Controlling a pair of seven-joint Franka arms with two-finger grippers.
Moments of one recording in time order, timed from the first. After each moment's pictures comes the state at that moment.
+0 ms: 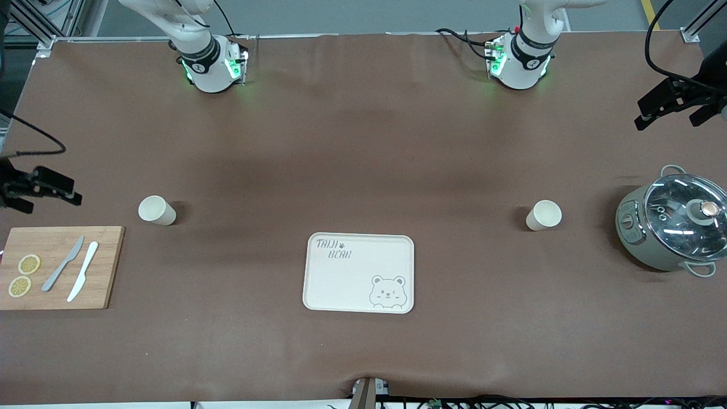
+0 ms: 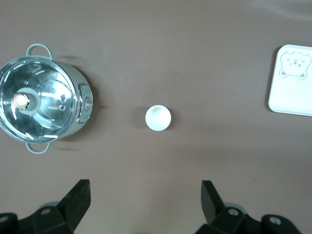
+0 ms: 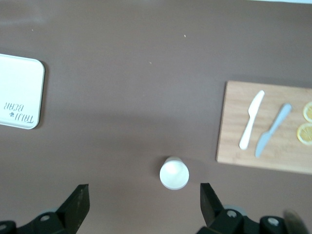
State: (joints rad) left arm -0.01 -0.10 -0.04 -1.56 0.00 1.50 -0.11; right arm -0.12 0.15 0.03 -1.42 0.07 1.62 -0.19
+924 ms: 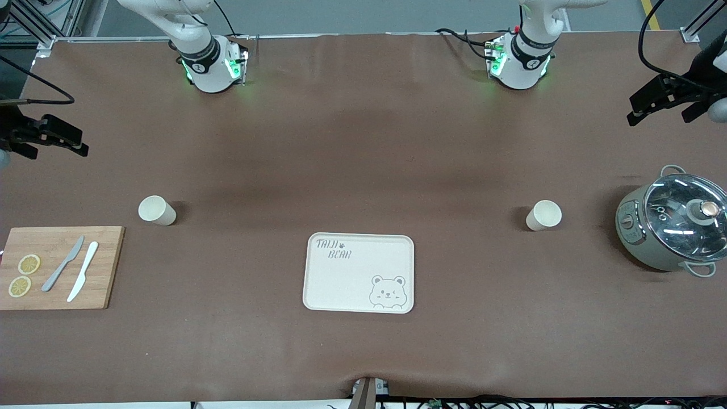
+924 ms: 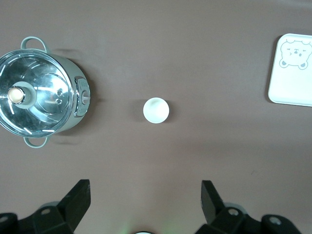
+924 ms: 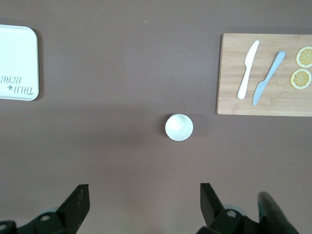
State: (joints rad) left arm -0.01 -0.10 -0.05 -1.56 0.00 1.48 -0.11; right arm -0.07 0.03 0.03 -1.51 0.02 1.49 -0.08
